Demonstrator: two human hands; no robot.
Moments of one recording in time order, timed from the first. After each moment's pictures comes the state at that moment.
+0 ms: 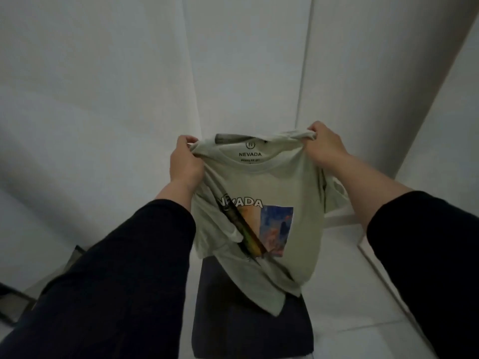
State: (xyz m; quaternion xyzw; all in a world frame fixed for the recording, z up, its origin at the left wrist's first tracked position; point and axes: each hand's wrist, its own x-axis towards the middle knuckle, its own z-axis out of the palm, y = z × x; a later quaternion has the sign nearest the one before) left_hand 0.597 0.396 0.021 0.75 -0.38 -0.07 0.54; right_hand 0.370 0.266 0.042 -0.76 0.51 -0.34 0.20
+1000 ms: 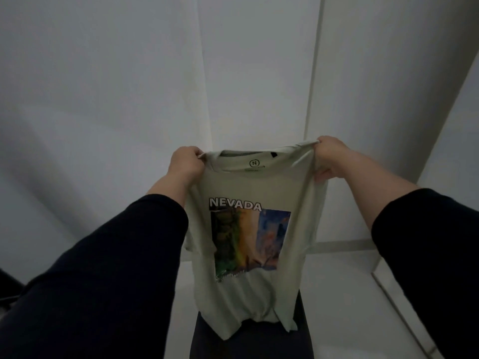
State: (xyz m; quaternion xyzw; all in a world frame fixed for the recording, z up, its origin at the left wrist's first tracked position) left_hand 0.600 0.406 0.066 0.82 -0.43 0.01 0.37; right_hand 0.356 0.267 0.089 -0.72 0.54 -0.27 0.35
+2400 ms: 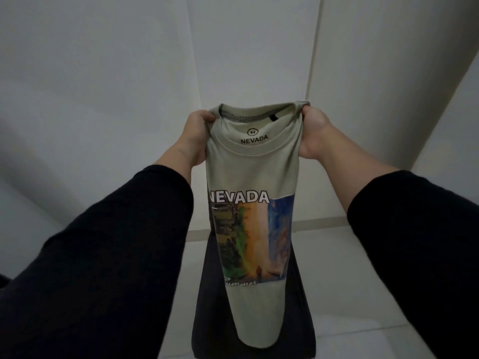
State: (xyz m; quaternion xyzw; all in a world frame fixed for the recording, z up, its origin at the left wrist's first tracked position) left_hand 0.605 0.344 0.065 0.54 -0.32 -0.43 0.65; right_hand 0.424 0.238 0.070 -0.44 0.34 -0.37 0.74
